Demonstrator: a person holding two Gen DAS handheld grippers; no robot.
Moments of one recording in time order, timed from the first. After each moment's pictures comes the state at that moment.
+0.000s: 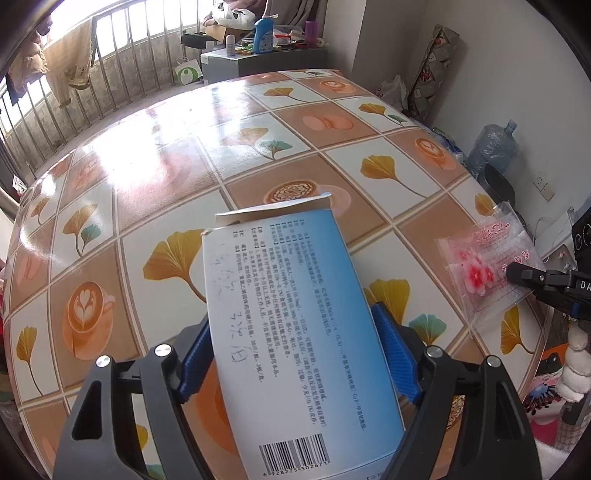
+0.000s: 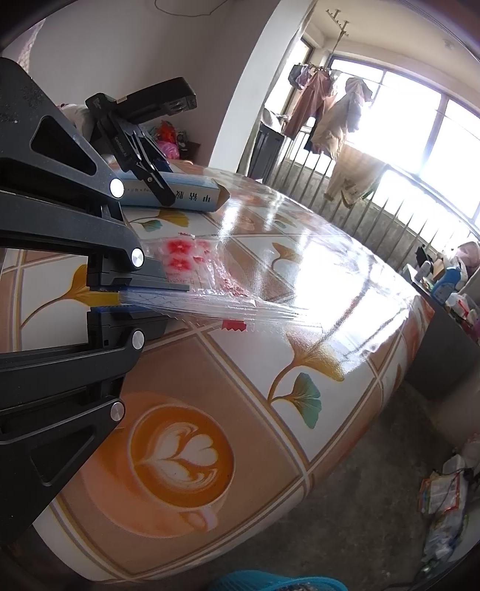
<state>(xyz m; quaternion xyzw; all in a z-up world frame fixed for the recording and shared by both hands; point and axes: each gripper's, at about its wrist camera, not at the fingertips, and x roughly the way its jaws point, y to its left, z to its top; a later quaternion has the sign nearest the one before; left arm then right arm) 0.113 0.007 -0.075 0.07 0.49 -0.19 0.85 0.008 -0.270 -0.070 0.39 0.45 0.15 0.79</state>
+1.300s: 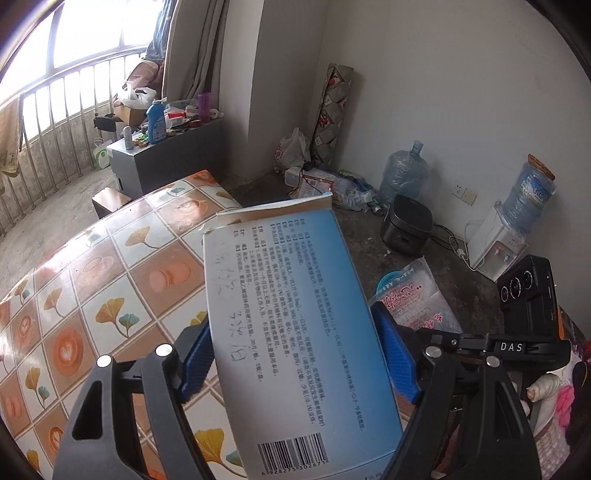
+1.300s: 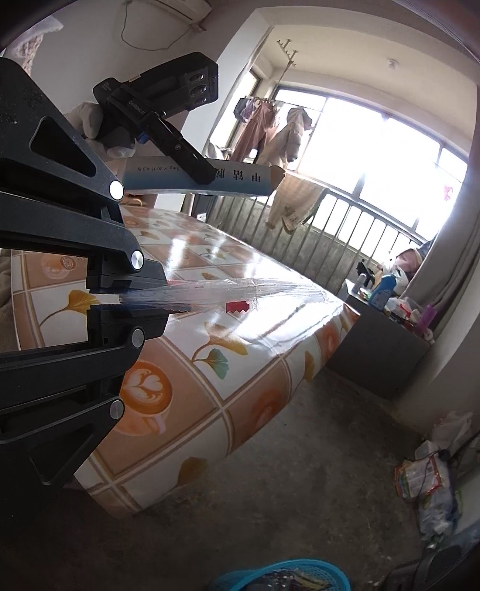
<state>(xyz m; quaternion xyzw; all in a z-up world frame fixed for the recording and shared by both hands) 0.107 -0.136 0.038 0.09 0.38 -0.37 0.85 -0.030 -0.349 -0.049 0.47 0.33 0.14 0.81</state>
